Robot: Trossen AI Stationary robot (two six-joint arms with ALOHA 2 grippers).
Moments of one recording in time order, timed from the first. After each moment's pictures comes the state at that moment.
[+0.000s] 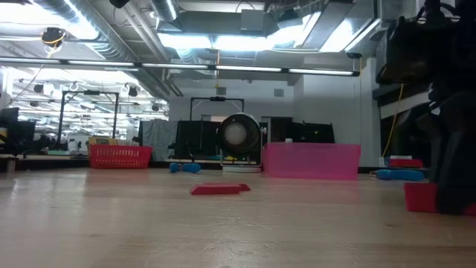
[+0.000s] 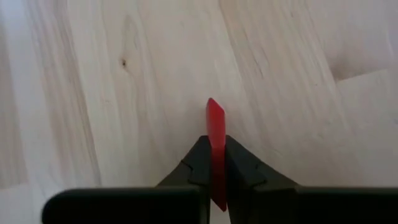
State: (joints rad) left arm -0.51 1.23 1.05 -0.48 -0.61 -0.62; right arm 0.69 1.81 0.92 -0.31 0.28 0.92
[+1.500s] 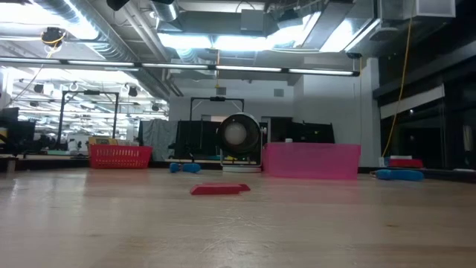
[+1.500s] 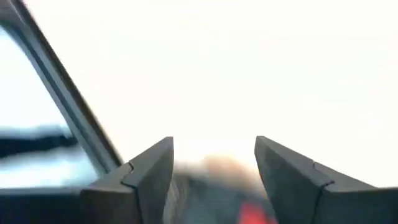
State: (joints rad) left arm -0.51 1.23 1.05 -0.52 -0.66 -0.63; right arm 1.17 1.72 1.22 -1.00 0.45 1.81
